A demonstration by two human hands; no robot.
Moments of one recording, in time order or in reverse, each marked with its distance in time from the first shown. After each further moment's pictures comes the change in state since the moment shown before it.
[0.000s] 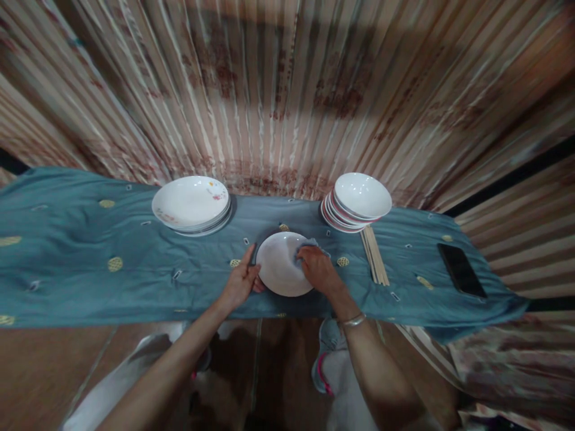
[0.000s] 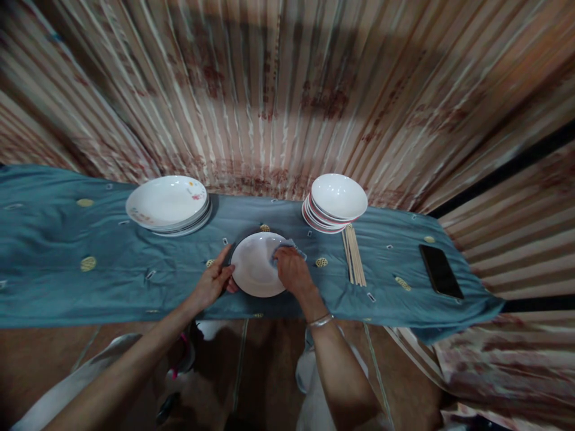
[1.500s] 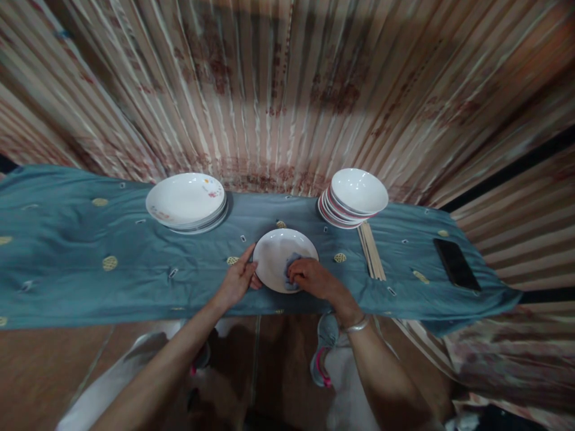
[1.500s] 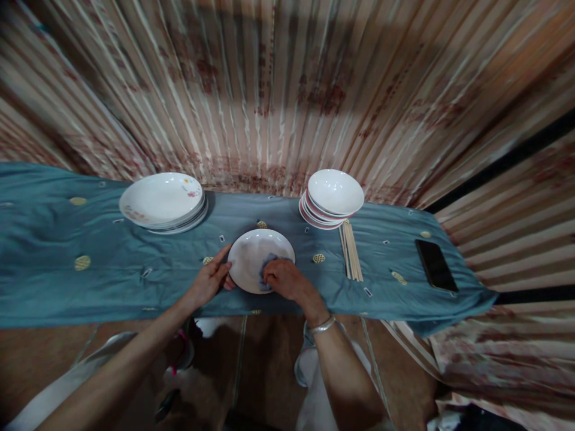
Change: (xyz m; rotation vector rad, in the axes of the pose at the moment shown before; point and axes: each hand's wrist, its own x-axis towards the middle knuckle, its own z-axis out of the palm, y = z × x) left_hand 0.004 -0.002 0.000 0.021 -0.015 -0.007; right_hand -0.007 -0.013 -0.011 0.324 -0.367 -0.085
